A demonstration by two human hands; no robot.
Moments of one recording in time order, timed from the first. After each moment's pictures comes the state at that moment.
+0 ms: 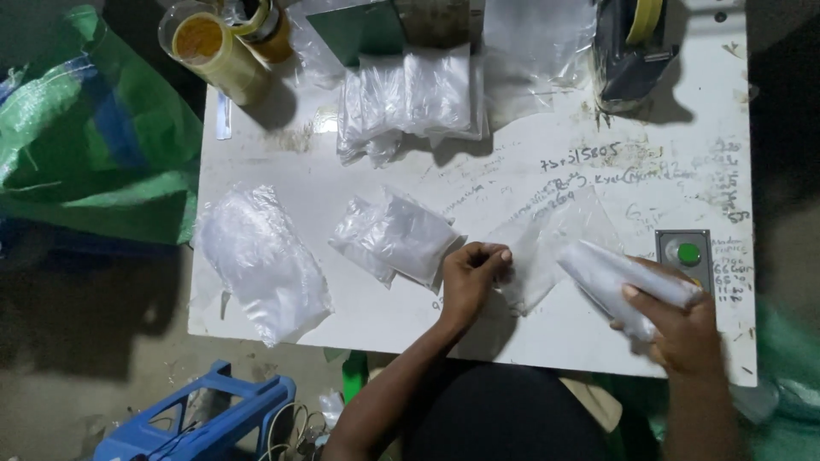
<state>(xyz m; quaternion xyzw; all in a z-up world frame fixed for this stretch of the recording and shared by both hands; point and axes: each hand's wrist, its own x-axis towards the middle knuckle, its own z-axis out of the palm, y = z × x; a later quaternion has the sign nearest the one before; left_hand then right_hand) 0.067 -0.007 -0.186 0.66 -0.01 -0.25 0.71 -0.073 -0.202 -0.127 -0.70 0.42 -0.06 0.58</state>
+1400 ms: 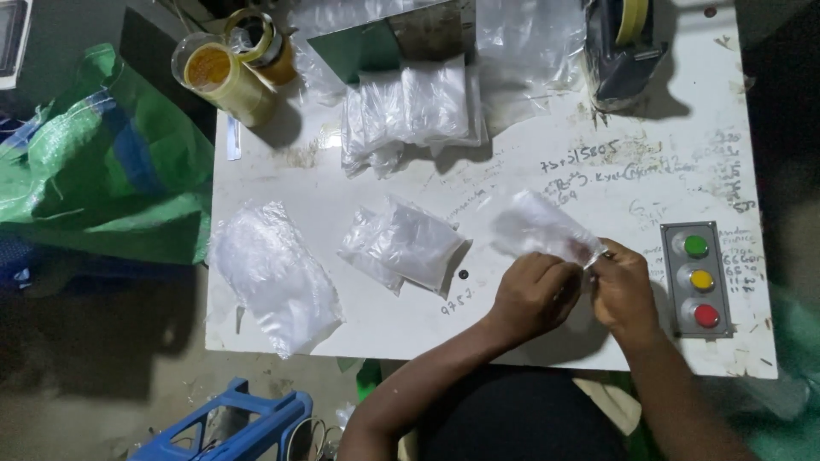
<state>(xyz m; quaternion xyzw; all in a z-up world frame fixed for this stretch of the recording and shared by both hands) 0.041 -0.061 -0.212 0.71 -0.47 0.24 0.47 -0.035 -0.195 -0.270 -0.65 0.30 -0.23 0.66</state>
